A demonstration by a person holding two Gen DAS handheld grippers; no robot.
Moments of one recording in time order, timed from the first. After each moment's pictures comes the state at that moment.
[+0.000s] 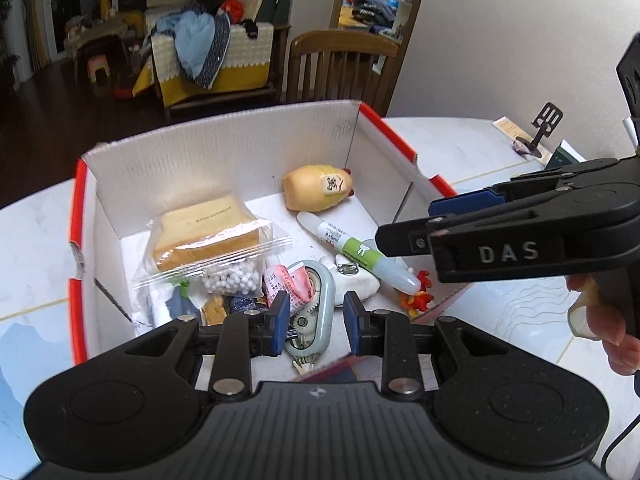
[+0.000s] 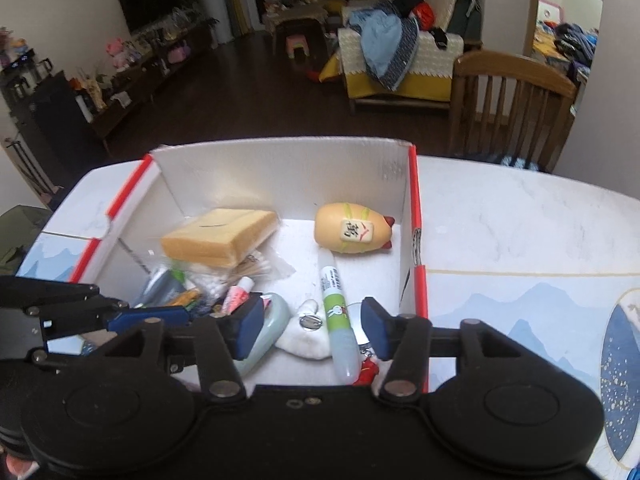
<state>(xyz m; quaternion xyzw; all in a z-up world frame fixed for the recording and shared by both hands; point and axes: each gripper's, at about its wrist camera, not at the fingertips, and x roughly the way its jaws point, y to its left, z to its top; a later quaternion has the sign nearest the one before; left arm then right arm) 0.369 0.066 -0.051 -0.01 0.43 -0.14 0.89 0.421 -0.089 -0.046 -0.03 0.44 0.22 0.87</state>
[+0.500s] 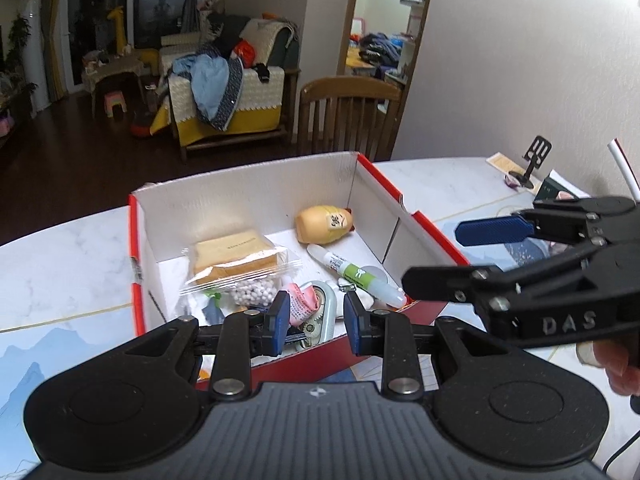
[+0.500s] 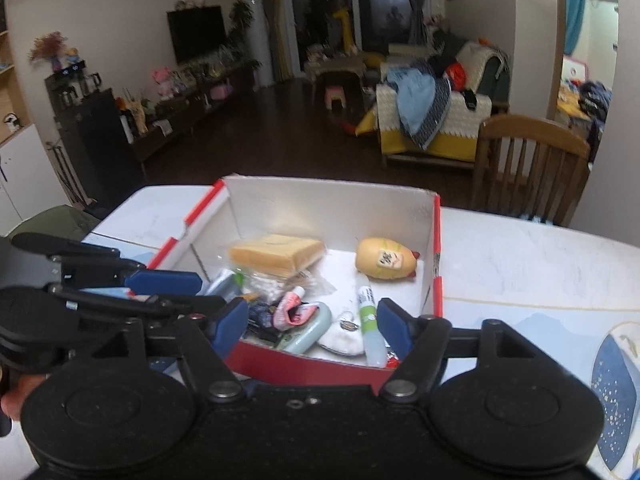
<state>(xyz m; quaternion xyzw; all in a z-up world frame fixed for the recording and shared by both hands) 0.321 0.079 -0.009 -0.02 0.37 -0.12 0.92 0.355 -0.094 -0.008 -0.04 0.35 0.28 0.89</state>
